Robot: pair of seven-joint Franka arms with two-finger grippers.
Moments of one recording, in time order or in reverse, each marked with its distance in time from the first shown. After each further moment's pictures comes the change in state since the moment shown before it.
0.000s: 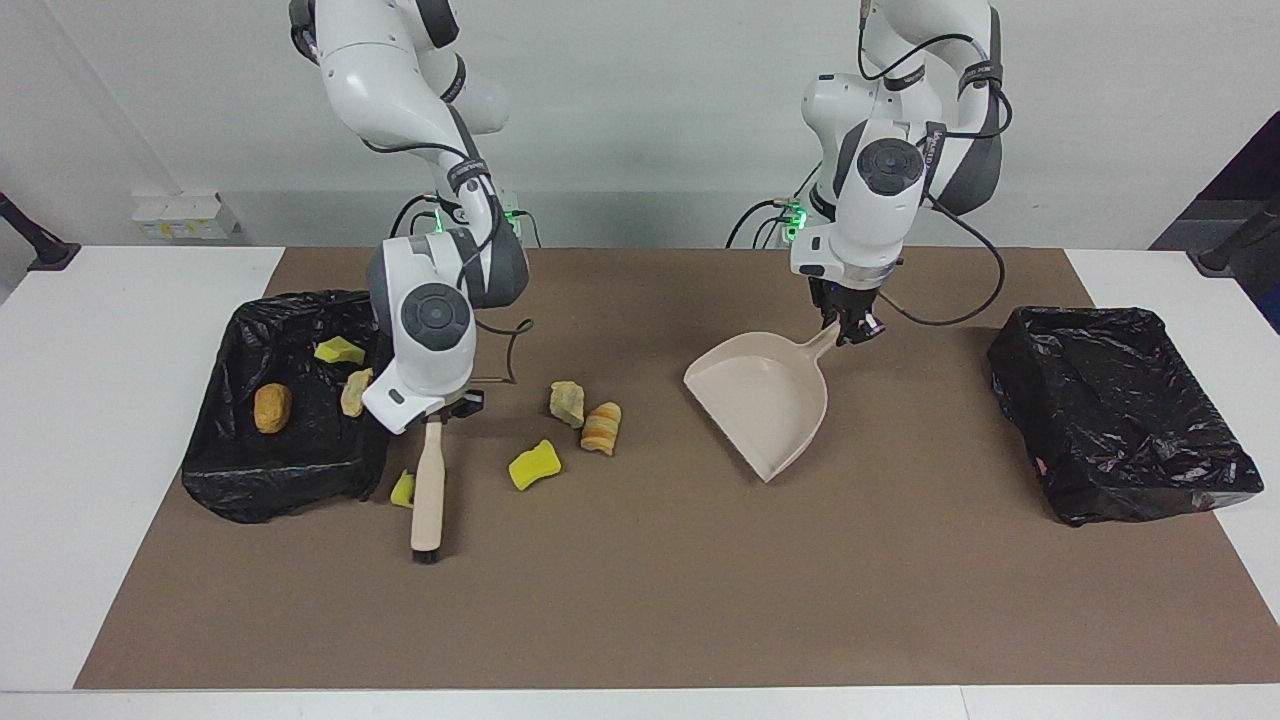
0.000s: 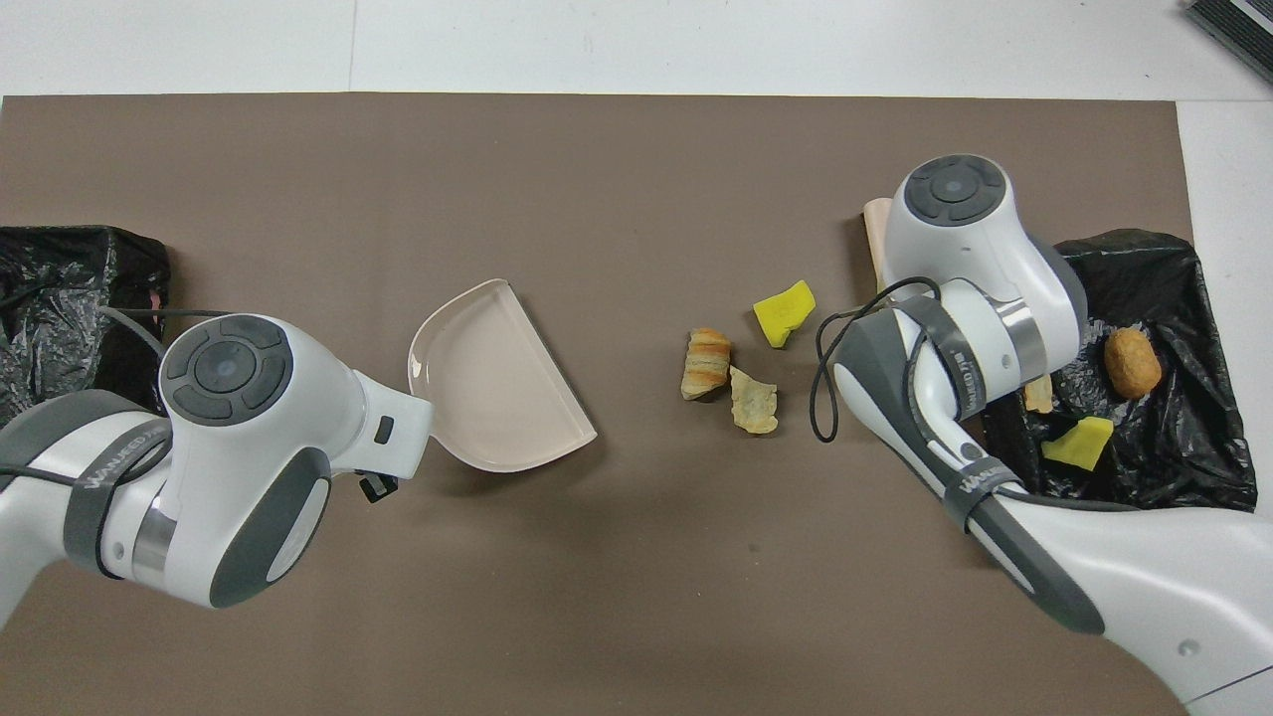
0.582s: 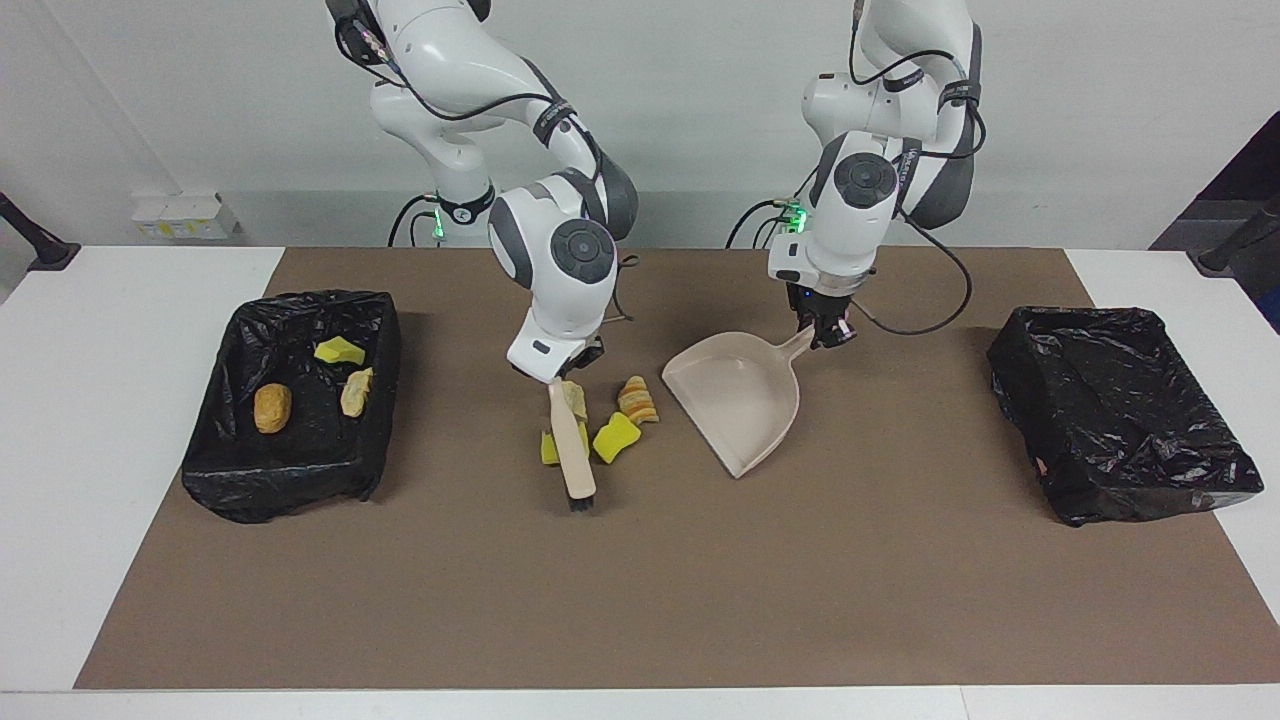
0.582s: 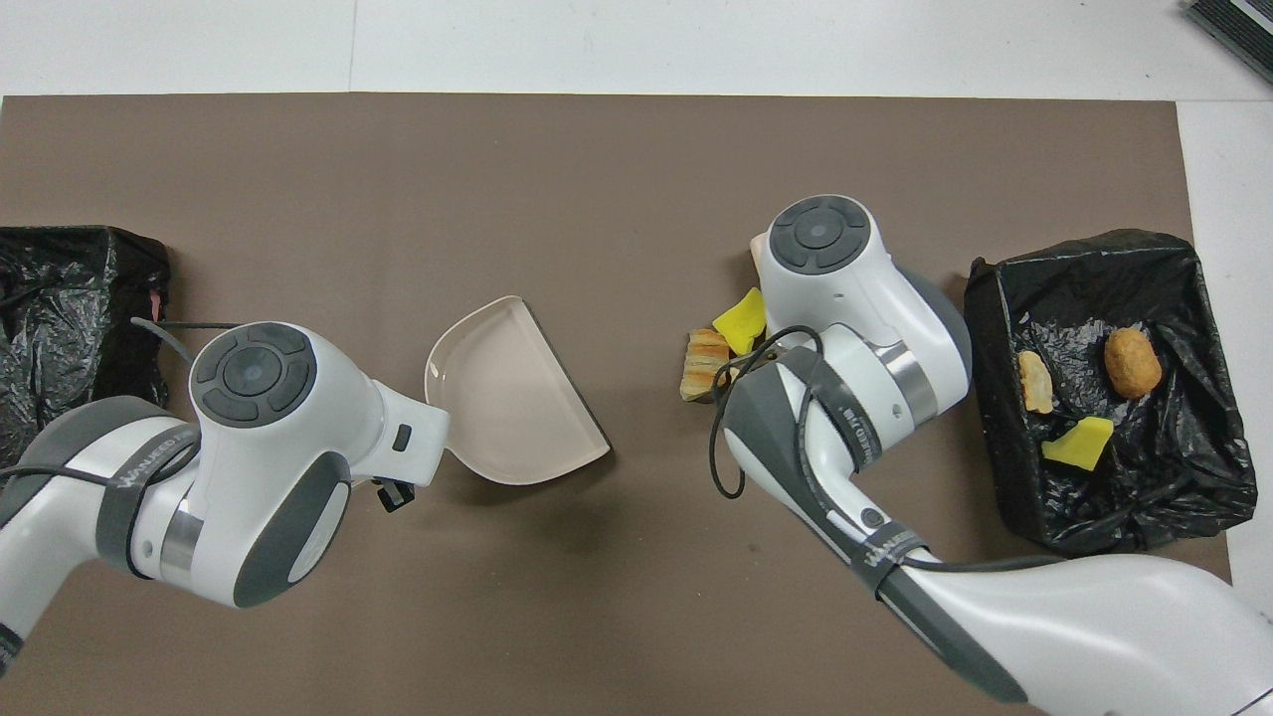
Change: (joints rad) left arm -0.056 0.019 -0.004 -0.045 -0.051 0.071 -0.003; right arm 0.156 -0.045 0.050 0.057 0.162 -0.075 0.011
